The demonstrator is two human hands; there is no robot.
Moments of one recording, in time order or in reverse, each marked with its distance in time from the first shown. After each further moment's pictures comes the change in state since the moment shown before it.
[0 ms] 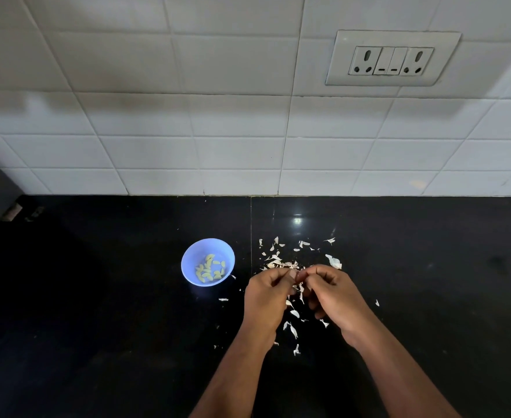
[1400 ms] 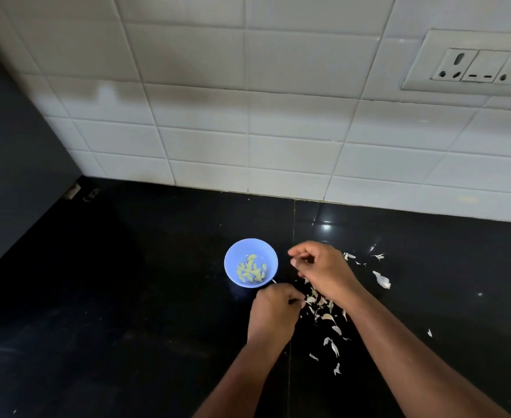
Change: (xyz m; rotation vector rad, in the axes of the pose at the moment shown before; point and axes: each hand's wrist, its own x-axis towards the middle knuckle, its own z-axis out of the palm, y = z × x) left_hand 0.020 -0.029 -0.065 0.596 0.105 0.130; right_hand 0.082 -0.036 0.075 -0.396 -0.122 -0.350
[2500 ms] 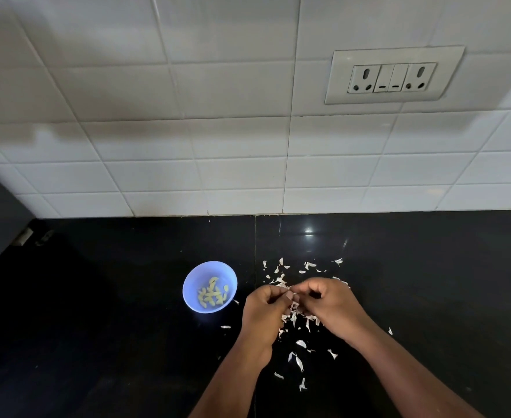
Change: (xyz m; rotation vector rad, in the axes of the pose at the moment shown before) left_hand 0.017 0.045 0.043 -0.629 -0.082 -0.213; right_hand -0.051 0.064 -0.055 0.172 0.023 0.061
